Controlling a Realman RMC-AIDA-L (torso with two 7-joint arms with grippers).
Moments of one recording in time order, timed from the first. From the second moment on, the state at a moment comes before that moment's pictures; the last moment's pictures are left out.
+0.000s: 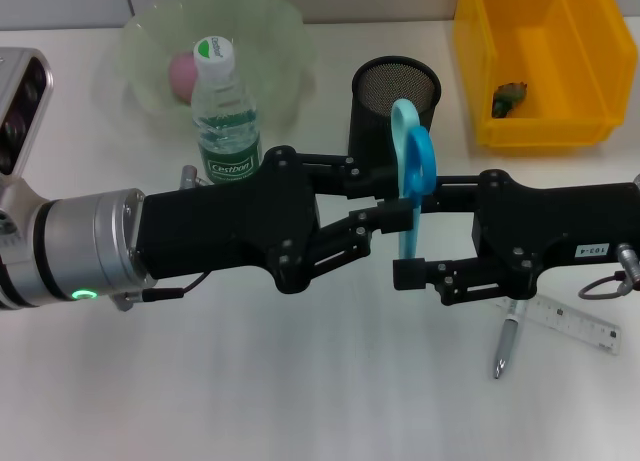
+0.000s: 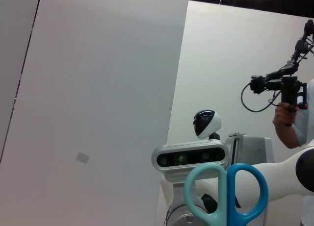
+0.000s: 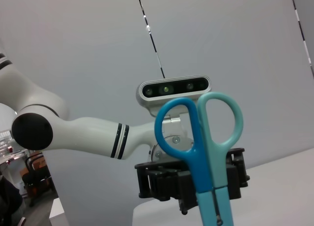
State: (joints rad) left arm -0.44 -2.07 1.40 0.61 1.18 1.70 -1.18; right arm 0.54 2.06 -0.90 -0.65 -1.77 -1.87 1.38
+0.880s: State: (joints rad) left arm -0.44 -2.07 1.40 0.61 1.19 1.69 -1.17; right arm 0.53 2.08 -0.92 -0.67 -1.77 -1.87 1.37
